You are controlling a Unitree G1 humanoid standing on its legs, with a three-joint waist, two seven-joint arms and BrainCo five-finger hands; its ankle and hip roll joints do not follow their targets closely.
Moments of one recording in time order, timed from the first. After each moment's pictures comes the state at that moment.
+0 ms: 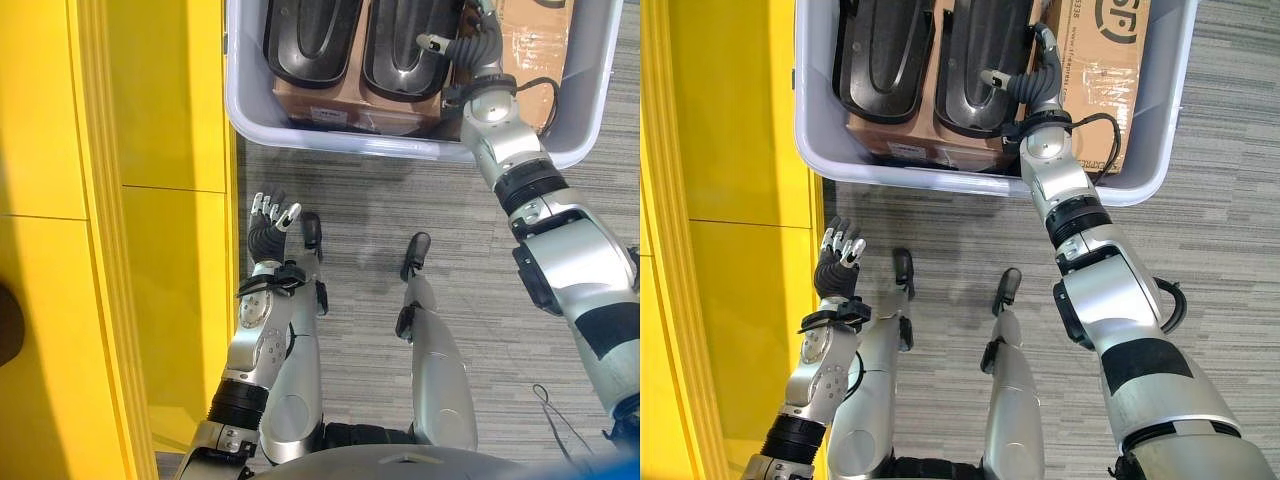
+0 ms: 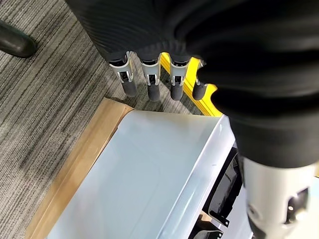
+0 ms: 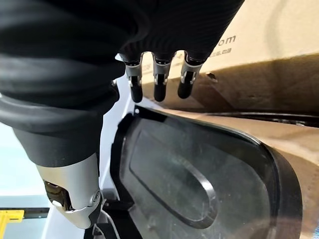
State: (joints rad) left arm -0.13 0.09 -0.12 0.05 -0.57 -0.19 0.25; right arm -1.34 -0.36 0.35 1.04 0.34 -0.07 -0.36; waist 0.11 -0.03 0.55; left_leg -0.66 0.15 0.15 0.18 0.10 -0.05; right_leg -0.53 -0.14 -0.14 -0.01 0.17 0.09
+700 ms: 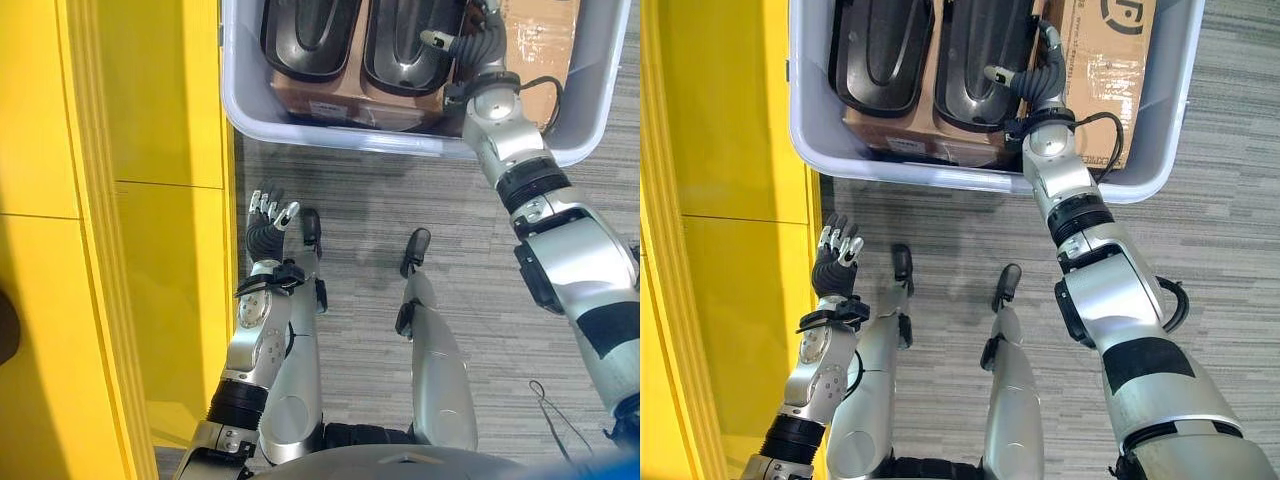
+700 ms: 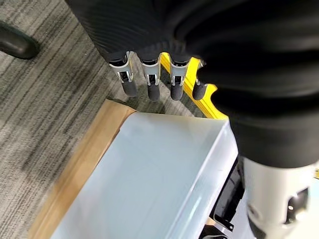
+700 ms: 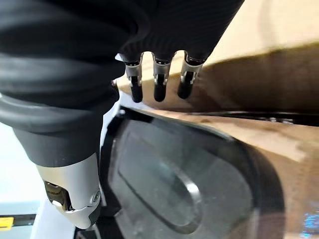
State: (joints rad) left arm -0.13 0.09 -0.12 0.04 -0.57 -0.20 0.25; right arm -1.35 -0.37 0.35 1.04 0.37 -0.07 -0.36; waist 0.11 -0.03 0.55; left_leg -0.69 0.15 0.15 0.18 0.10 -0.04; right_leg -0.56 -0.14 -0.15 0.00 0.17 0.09
